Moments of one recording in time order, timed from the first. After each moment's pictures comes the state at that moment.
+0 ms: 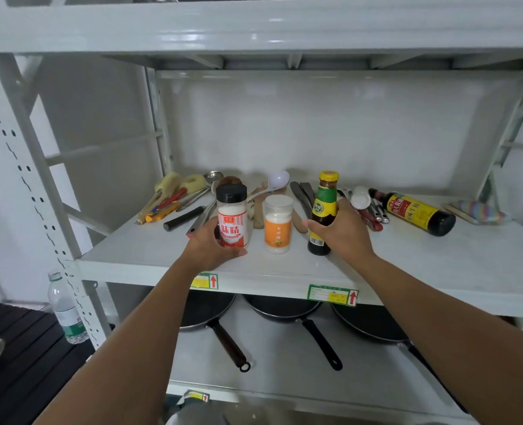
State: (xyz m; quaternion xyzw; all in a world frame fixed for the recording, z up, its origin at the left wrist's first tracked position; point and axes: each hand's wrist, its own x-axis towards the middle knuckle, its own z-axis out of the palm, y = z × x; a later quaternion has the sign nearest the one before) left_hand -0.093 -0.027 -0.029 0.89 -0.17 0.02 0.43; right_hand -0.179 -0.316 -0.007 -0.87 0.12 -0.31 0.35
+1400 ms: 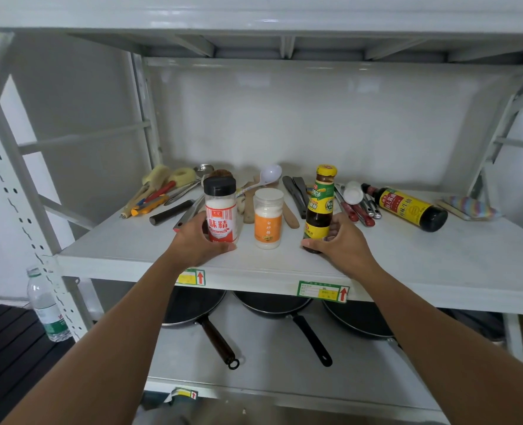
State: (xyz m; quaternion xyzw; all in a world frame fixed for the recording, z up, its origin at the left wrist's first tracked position) left_hand -0.085 -0.026 -0.034 0.89 -0.17 0.02 0.42; right_hand -0.194 -0.340 -0.041 -0.86 0.10 -0.23 0.44
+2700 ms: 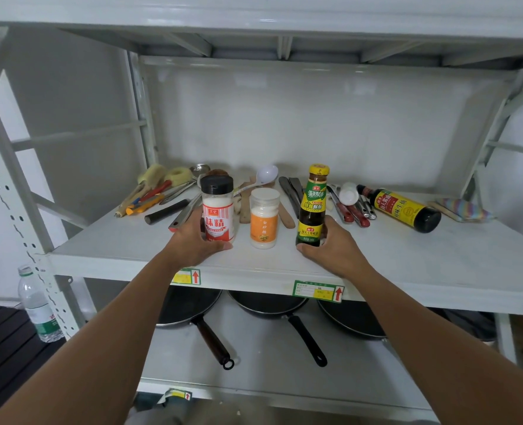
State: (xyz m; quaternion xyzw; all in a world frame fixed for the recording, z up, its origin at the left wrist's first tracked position) left_hand -0.083 -0.029 -0.036 0.88 -0.19 0.01 0.44; right_hand -0.198 -0.334 -0.039 -0.91 0.07 -0.20 0.37
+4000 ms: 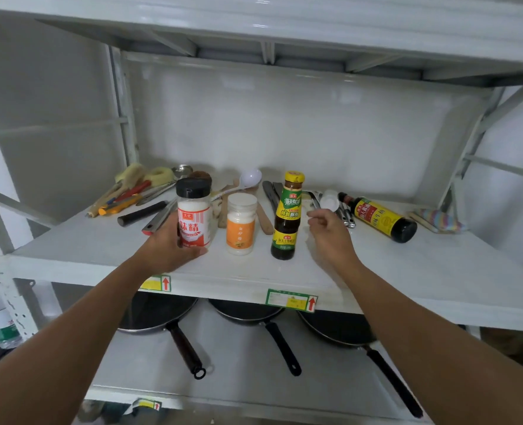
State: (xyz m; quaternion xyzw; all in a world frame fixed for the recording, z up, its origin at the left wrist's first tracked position) left_hand -0.085 -0.031 -0.038 0.88 -0.22 0.04 0.42; right_hand -0.192 -0.365 -0.016 -0.84 0.12 -0.27 0.46
